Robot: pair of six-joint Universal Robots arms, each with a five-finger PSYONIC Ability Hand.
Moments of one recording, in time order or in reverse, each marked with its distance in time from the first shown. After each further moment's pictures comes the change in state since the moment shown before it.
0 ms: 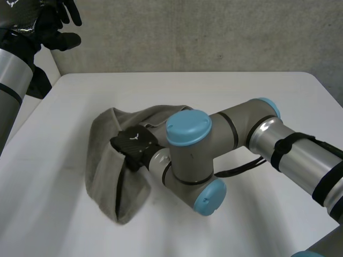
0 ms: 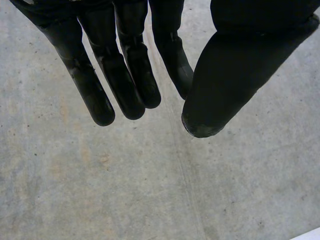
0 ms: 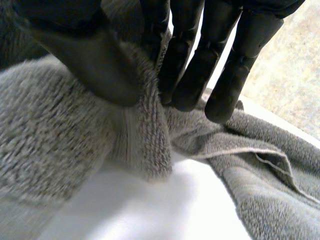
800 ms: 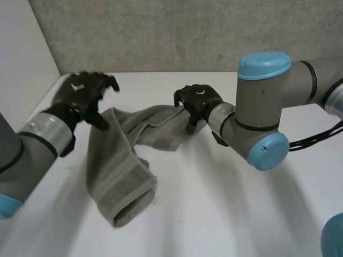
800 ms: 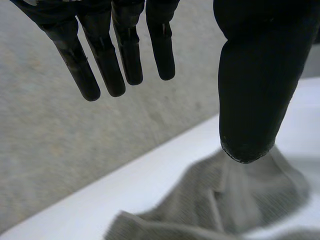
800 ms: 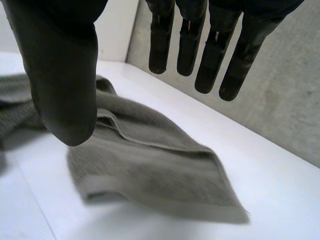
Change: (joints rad) left arm -0.028 -0.142 -0.177 -0.079 0.117 0.281; right arm -0.263 -0.191 0.061 0.145 0.099 0.048; left_hand -0.419 -0.417 -0.417 -0.416 -0.417; right_hand -0.698 -0.680 -0.698 -0.698 -0.737
